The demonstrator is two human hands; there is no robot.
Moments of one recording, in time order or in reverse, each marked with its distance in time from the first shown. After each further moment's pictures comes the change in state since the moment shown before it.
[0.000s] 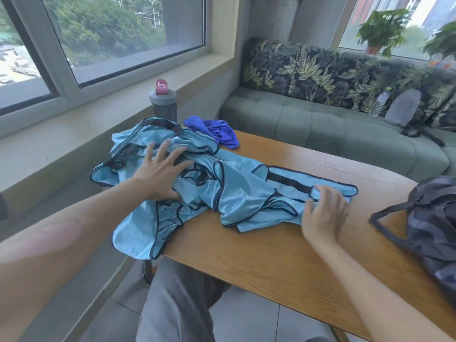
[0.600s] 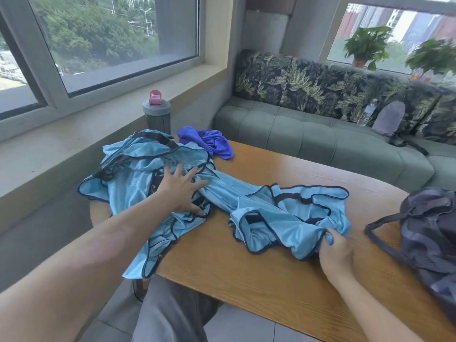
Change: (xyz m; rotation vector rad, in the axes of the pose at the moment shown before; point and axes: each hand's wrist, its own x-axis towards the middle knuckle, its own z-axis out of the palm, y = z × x) left_hand 0.051 0.049 0.010 0.023 -0.200 -0.025; right_hand -0.023 0.051 -0.012 0.358 -0.127 0.247
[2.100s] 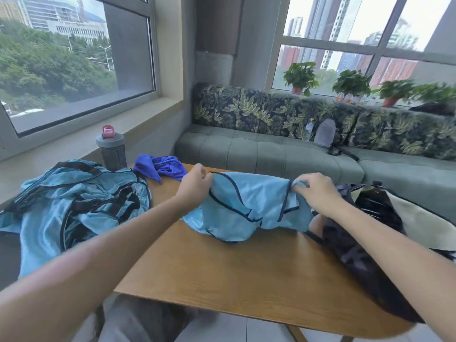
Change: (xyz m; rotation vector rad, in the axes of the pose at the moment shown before) left_hand -0.046 0.130 -0.178 -1.305 0.383 -0.143; right_hand 0.065 -0.104 -0.185 -0.329 -0.136 -0.292
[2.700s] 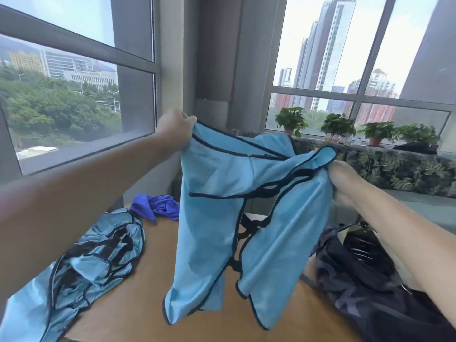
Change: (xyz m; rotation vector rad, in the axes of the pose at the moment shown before) left_hand 0.055 0.161 -0.145 -0.037 0.300 0.185; right_hand 0.054 -0.030 -0.122 0.924 0.076 0.268
